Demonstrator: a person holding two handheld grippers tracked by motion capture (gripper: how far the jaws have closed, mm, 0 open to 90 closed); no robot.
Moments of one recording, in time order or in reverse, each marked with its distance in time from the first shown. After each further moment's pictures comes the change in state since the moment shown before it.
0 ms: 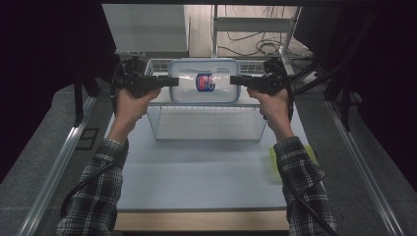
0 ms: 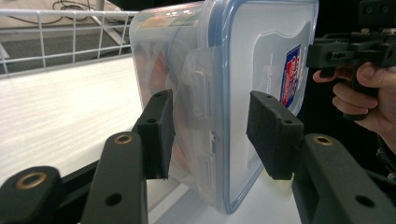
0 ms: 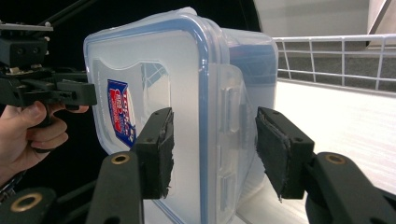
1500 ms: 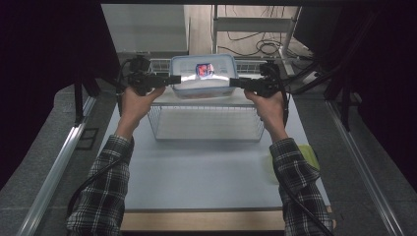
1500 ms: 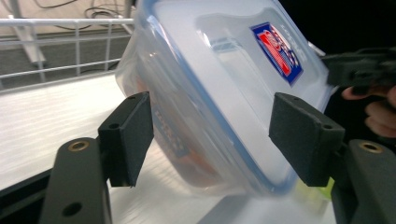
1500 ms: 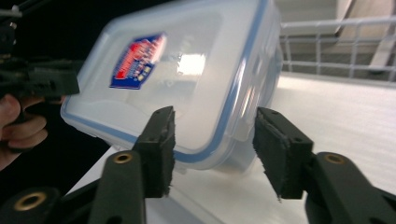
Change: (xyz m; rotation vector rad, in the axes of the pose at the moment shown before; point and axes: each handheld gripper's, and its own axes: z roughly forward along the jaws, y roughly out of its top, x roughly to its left) left arm 0.009 0.003 0.017 -0.004 0.126 0.012; right arm -0.002 -0.007 0.011 0.005 -0.106 -0.003
